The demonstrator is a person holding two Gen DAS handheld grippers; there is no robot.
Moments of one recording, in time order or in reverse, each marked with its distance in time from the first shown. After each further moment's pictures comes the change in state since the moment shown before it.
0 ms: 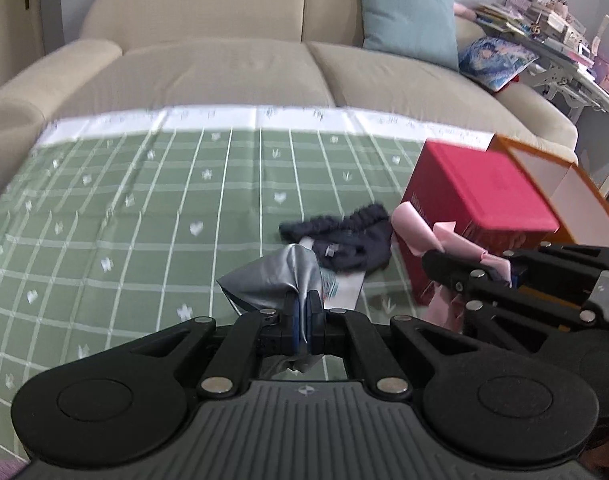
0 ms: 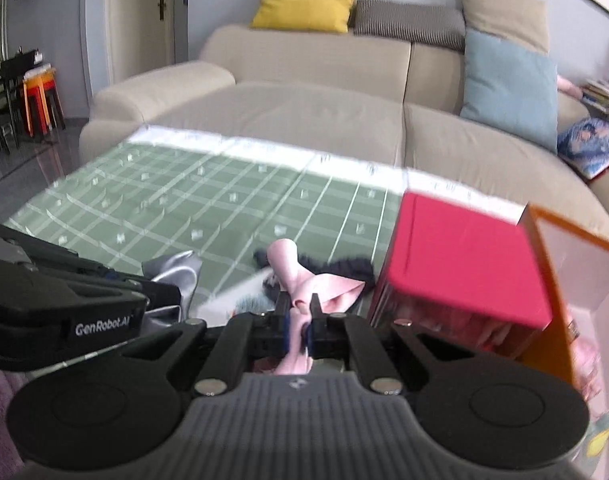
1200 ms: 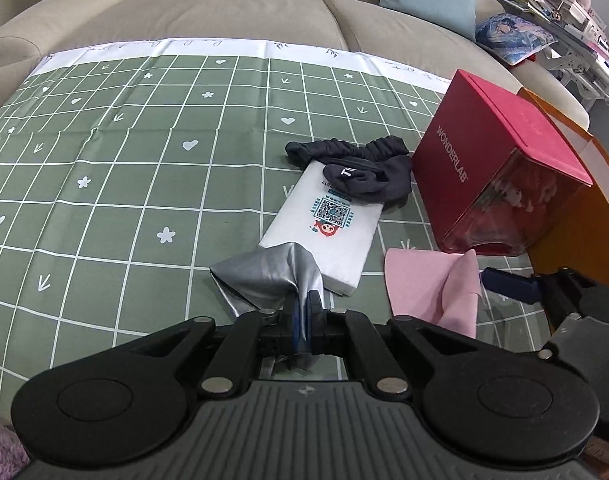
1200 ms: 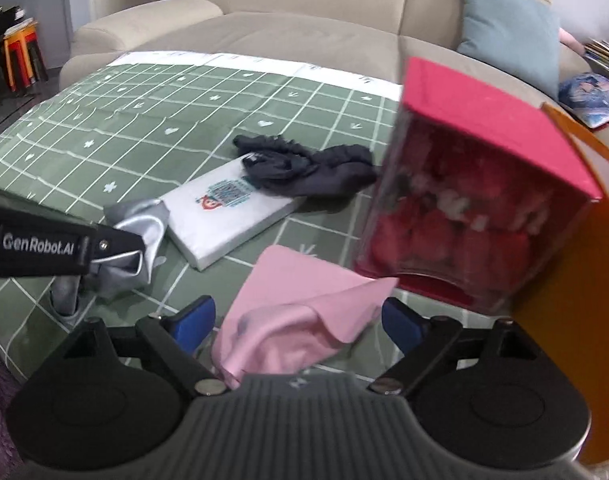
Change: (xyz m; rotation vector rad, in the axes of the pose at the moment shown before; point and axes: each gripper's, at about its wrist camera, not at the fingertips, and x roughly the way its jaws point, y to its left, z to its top) left arm 0.038 0.013 -0.037 -0.076 0.124 -0.026; right arm 0.053 0.000 -0.061 -0.014 0.200 -0.032
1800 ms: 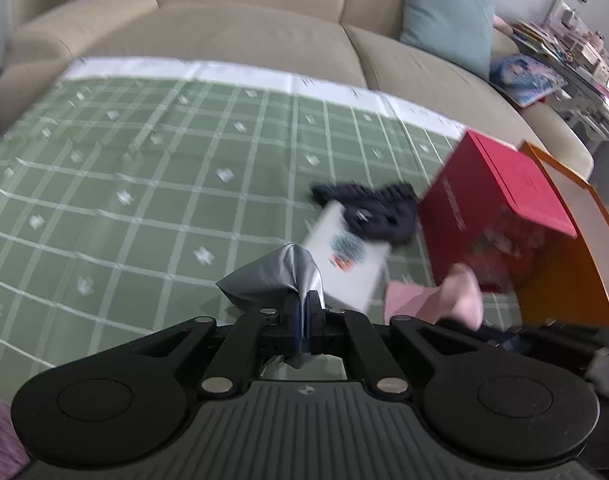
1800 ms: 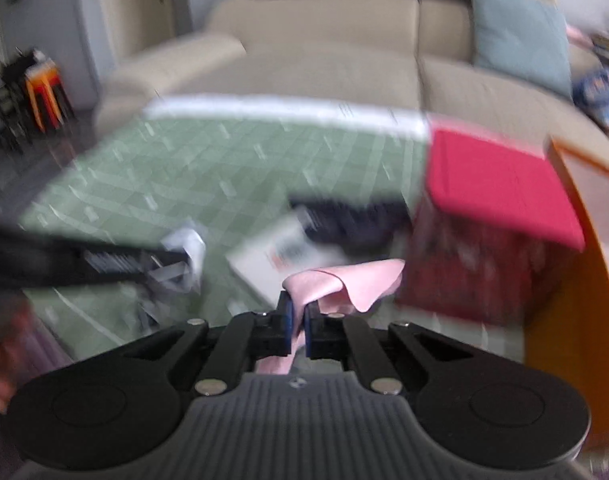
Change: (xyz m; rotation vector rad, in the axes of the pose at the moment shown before) left arm -0.035 0.015 0.013 -0.084 -0.066 0.005; right arm -0.059 0.008 0.015 0.082 -0.029 0.096
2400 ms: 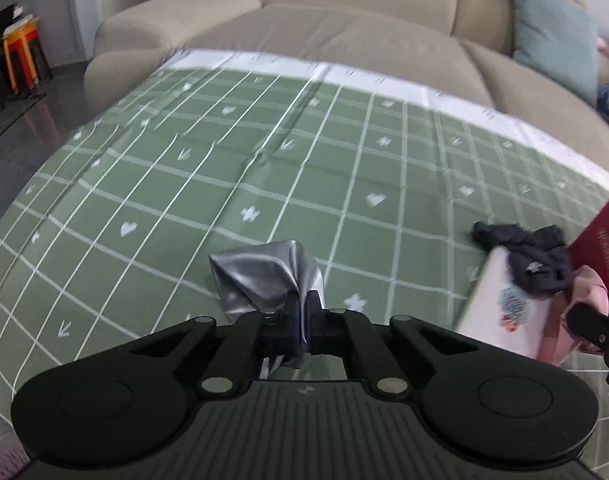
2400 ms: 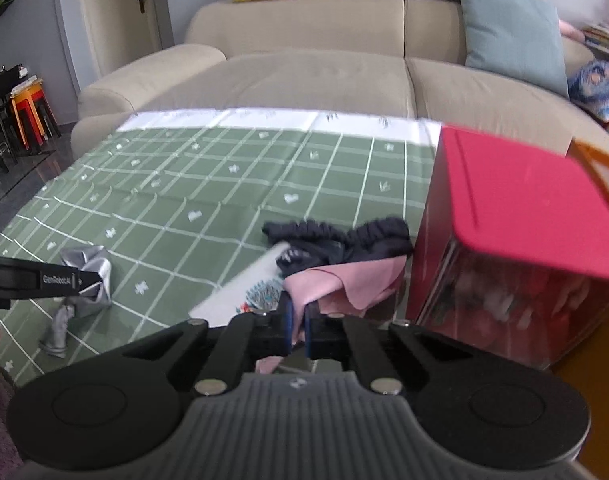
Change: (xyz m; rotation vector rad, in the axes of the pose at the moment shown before) left arm 0.035 0.063 0.017 -0.117 -0.032 0.295; right arm 0.049 -0.006 0.030 0.034 -0.083 -0.008
